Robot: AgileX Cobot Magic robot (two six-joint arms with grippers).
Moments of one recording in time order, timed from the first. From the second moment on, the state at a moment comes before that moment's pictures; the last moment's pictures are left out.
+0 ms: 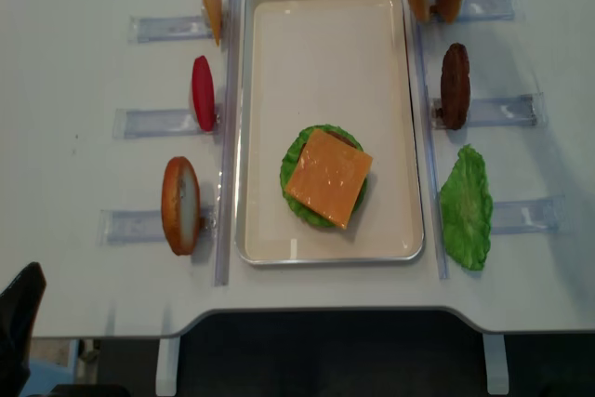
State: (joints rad) left arm 0.05 -0.02 -0.48 -0.05 1.11 0.05; right arm 0.34 2.03 -1.71 0.16 1.00 0.17
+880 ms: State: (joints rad) left arm 0.05 -0.02 -0.48 -0.05 1.11 0.05; right arm 0.34 1.94 -1.71 0.48 1.06 0.06
